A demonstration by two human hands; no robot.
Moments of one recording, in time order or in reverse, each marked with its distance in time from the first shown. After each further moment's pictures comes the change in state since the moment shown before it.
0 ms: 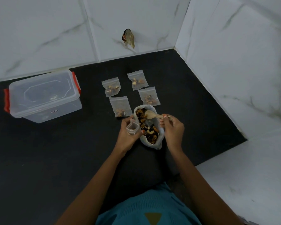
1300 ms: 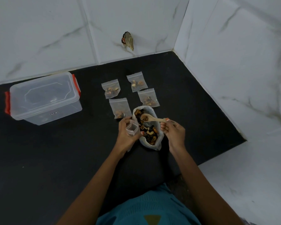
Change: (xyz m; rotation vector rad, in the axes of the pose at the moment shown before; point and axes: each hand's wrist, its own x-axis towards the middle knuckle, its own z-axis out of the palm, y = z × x) left_hand -0.001 0.007 -0.001 0.072 0.016 0.025; right_hand 0.000 -0.005 -0.005 0.423 0.018 0.421
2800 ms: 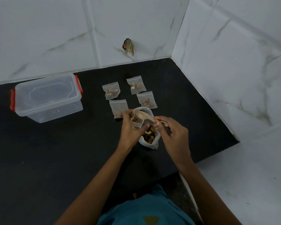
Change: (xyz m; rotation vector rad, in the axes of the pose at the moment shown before) left_hand -0.017 0.044 0.016 -0.001 0.098 0.213; right_hand -0.070 -0.037 -0.015 -0.588 -0.351 -1.054
